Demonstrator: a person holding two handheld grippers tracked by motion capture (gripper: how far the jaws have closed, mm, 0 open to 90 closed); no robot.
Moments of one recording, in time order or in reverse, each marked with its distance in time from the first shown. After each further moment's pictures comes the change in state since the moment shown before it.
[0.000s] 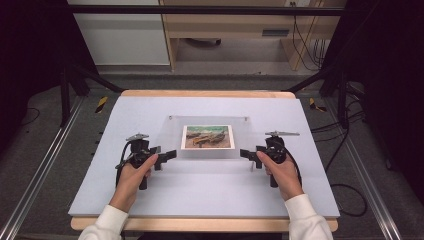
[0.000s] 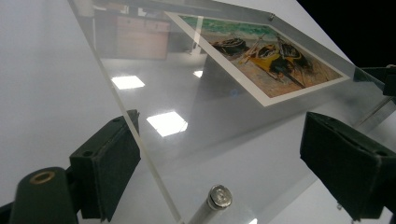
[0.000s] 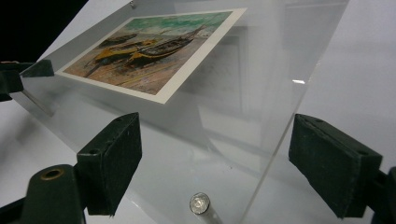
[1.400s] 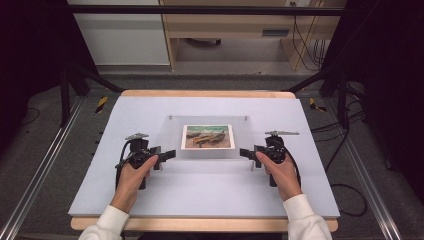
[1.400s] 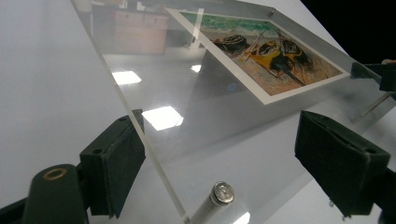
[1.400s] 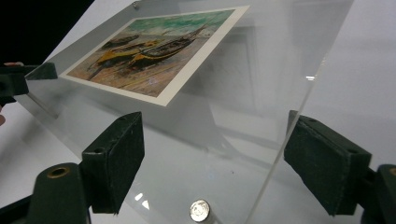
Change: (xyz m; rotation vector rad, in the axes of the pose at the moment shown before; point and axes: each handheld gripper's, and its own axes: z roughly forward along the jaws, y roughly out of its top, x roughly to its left) left arm 0.001 0.002 -0.002 0.015 -0.002 0.005; right arm -0.002 0.002 0.003 -0.003 0.016 0.011
